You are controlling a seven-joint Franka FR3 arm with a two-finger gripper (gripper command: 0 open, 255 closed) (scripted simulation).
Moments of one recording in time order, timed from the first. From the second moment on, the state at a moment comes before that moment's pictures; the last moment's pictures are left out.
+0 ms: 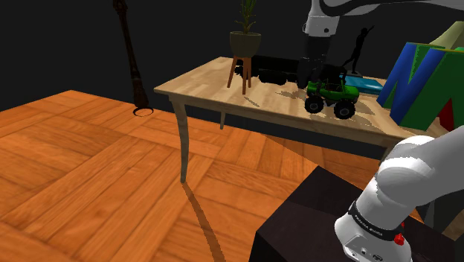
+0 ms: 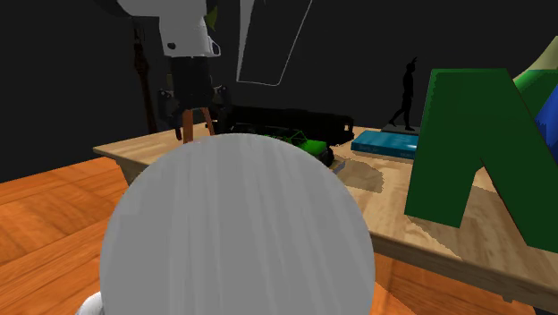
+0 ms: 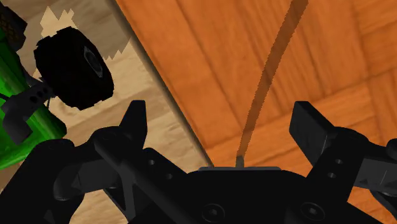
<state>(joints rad) -0.09 -0.58 -0.08 -2.24 -0.09 1.63 -0.13</state>
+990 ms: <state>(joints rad) -0.28 -0.22 -0.23 -1.85 -0.22 1.52 -0.04</state>
